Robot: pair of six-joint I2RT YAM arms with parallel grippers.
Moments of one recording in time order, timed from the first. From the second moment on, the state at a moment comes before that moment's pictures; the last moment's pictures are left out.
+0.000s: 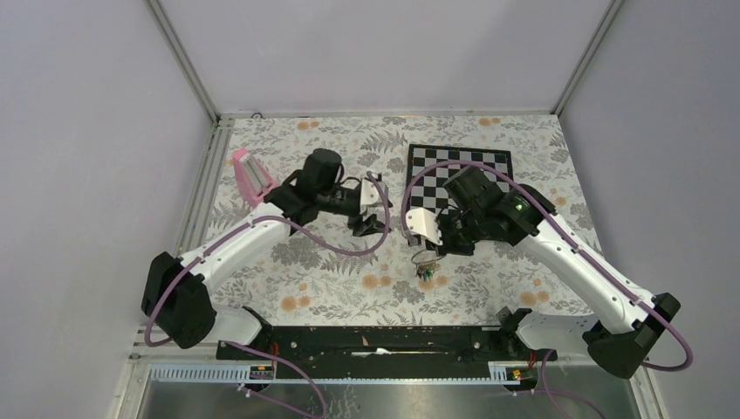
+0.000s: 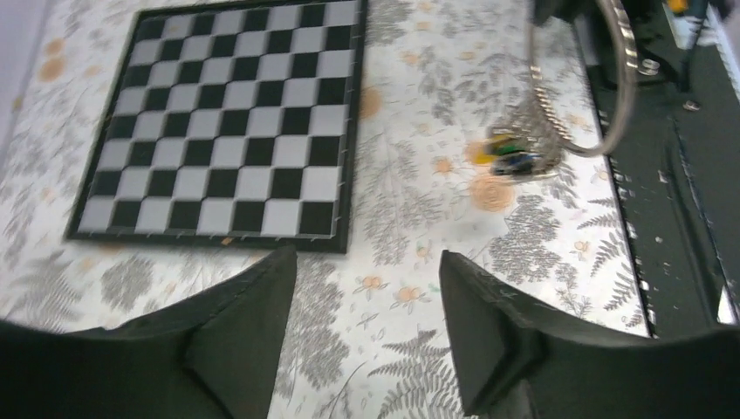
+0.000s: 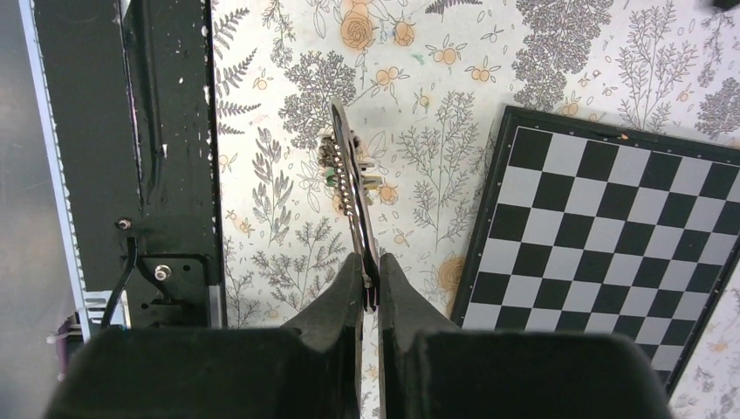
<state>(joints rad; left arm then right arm) -0.64 1.38 1.09 -0.28 0.85 0.64 0.75 1.19 1.32 -1.24 -0.35 -0.88</state>
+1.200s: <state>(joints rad) -0.08 1.09 1.12 -0.18 0.31 0.11 0.94 1.84 1.41 -0.67 -0.64 -0.42</state>
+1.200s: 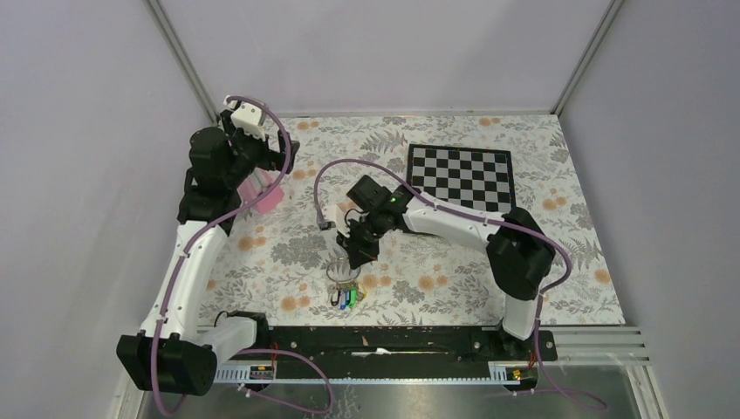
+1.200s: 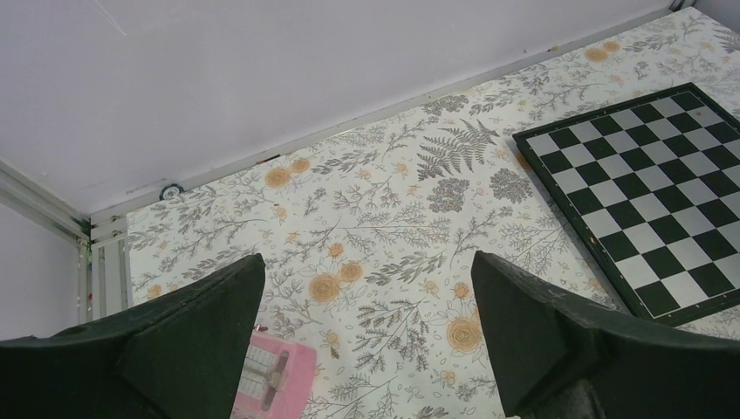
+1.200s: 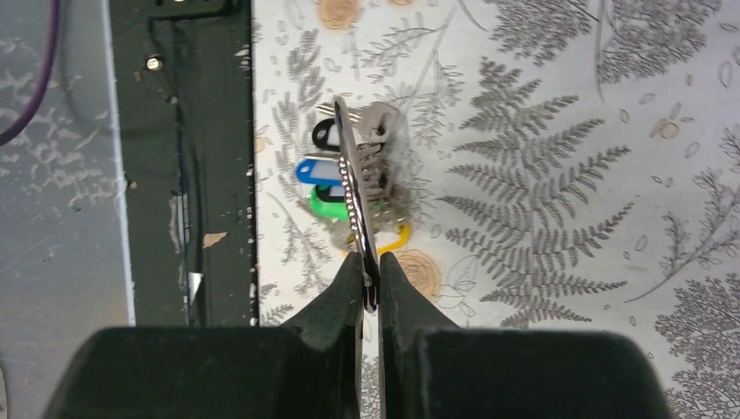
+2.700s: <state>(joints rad) -0.08 0.99 1.06 -0.28 0.42 0.16 0.61 2.28 1.82 -0.74 -0.59 -0.36</state>
